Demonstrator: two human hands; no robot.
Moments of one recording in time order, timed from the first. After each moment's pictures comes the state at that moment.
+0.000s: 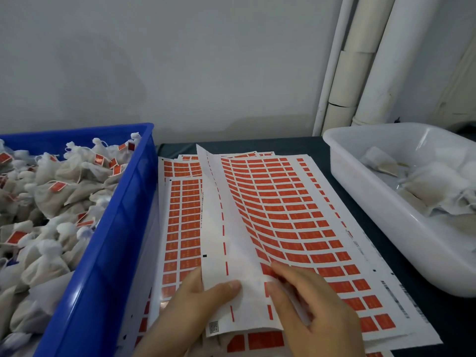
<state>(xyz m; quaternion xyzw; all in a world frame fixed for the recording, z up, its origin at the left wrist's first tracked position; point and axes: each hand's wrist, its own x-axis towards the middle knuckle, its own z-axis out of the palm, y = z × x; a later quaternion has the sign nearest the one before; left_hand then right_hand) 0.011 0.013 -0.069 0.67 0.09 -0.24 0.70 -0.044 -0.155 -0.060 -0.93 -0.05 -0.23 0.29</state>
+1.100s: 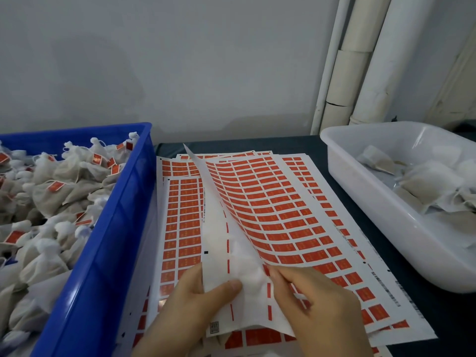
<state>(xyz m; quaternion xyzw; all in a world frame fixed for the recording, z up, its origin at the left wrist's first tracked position) 0.002 0.008 -0.064 0.71 0.09 -0.19 0.67 -0.043 -0.155 -0.052 -0.90 -0.06 -0.33 0.28</state>
